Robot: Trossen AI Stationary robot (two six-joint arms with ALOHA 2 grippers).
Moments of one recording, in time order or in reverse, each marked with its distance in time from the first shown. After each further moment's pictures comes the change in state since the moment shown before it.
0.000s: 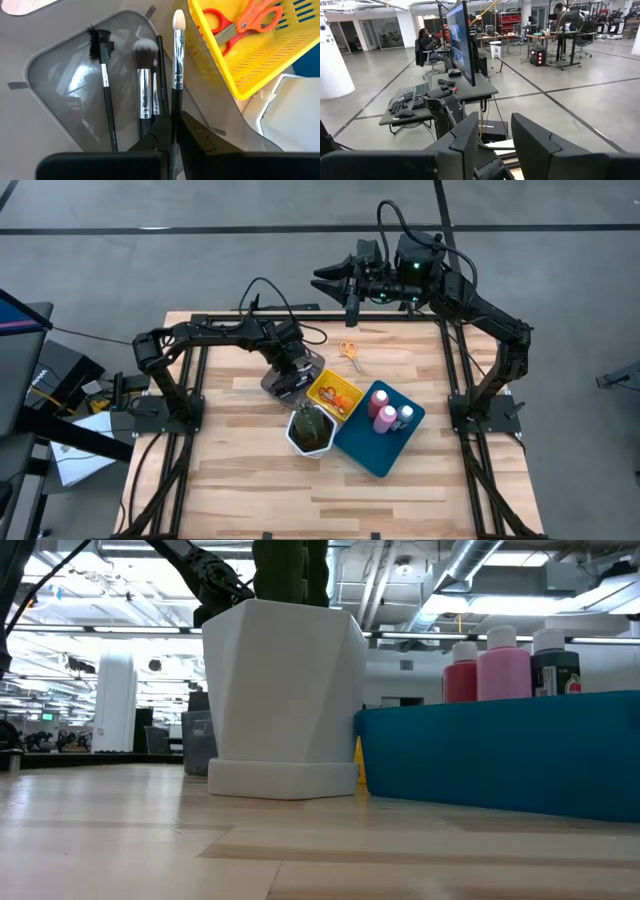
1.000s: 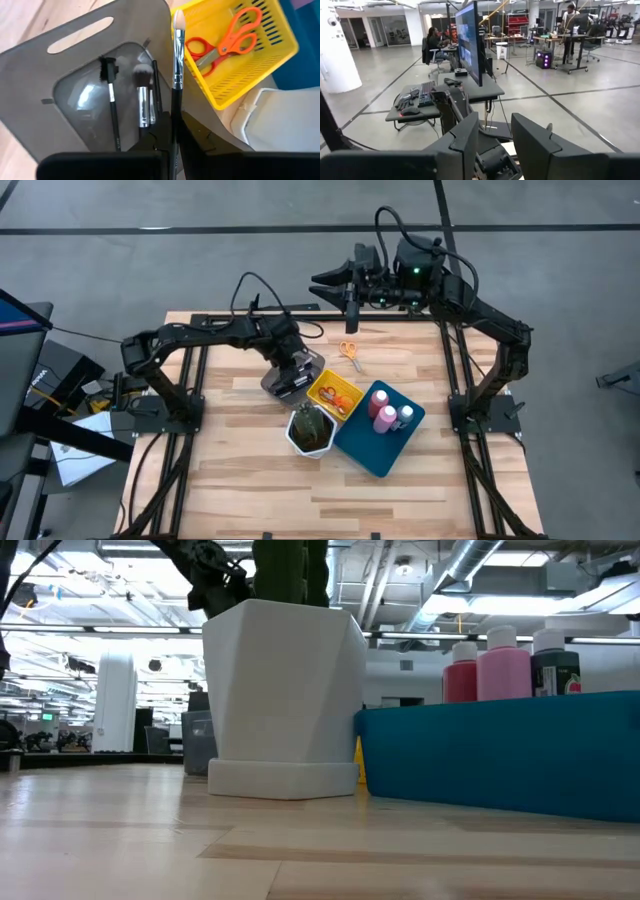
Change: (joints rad) left arm -0.006 -0.093 0.008 0.006 -0.036 -0.006; right arm 0.033 0.000 0.000 0.005 -0.001 -0.024
